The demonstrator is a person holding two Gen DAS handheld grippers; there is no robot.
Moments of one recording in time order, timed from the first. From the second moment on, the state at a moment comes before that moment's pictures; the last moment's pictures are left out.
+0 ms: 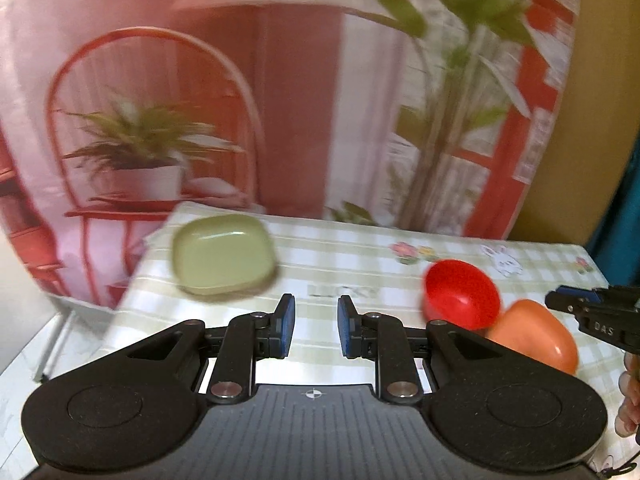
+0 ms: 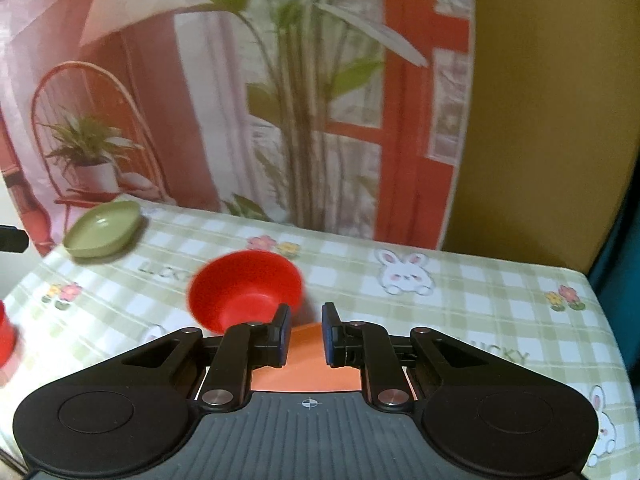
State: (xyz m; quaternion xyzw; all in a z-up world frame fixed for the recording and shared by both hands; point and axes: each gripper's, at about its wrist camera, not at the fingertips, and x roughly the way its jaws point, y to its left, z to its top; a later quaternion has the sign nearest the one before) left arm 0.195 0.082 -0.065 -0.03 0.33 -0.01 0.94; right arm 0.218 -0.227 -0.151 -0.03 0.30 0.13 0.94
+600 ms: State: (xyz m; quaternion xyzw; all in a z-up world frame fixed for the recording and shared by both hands) left arm 0.171 0.210 -0.050 -0.01 0.29 0.11 0.95; right arm 0.225 -0.119 -0.143 -0.04 0.30 0.19 0.93
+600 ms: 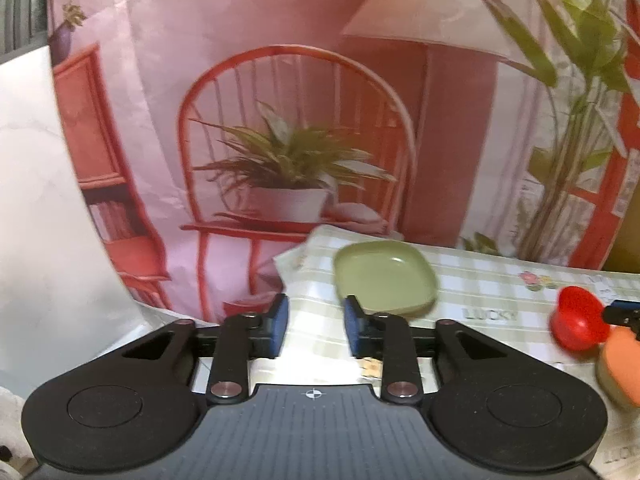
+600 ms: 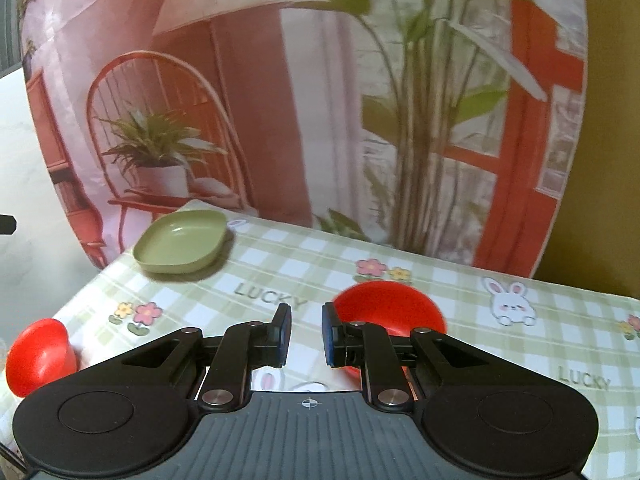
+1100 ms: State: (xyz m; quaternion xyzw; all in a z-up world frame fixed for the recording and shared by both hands) left arm 0.225 0.249 -0.083 -0.02 0.27 0.10 0.96; right arm 0.269 -0.037 -0.154 -0.04 0.30 0.23 0.92
